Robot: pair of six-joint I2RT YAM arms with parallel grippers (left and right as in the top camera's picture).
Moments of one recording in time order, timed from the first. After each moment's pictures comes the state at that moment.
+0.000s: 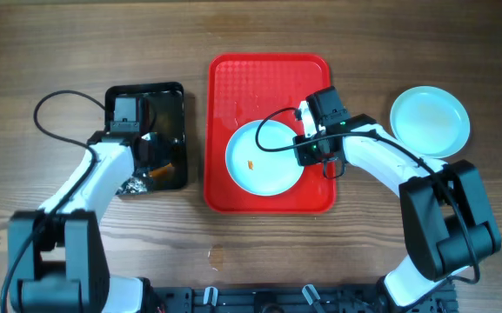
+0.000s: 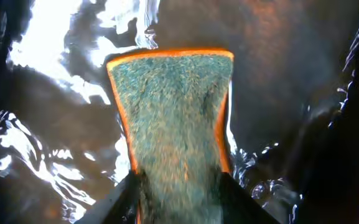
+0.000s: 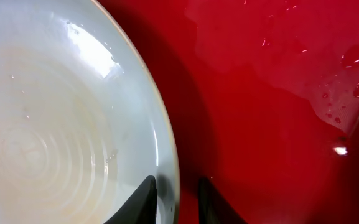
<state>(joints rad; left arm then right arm) -0.04 1.62 0.87 -0.55 -0.05 -0.37 0.36 1.81 1.00 -0.48 -0.16 0.13</state>
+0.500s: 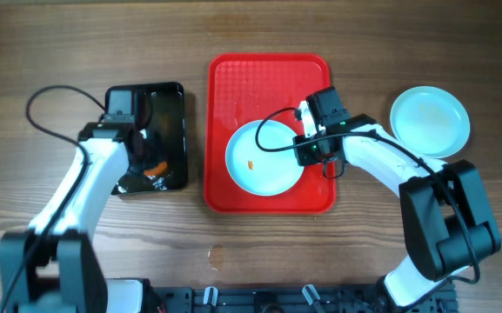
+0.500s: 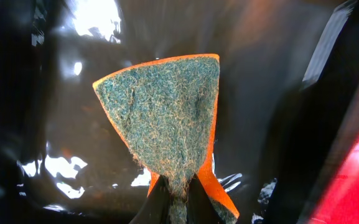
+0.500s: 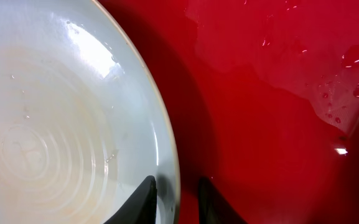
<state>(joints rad) -0.04 1.54 0.97 -0.76 -0.05 -0.36 0.36 1.81 1.00 -0.48 -0.16 0.13</state>
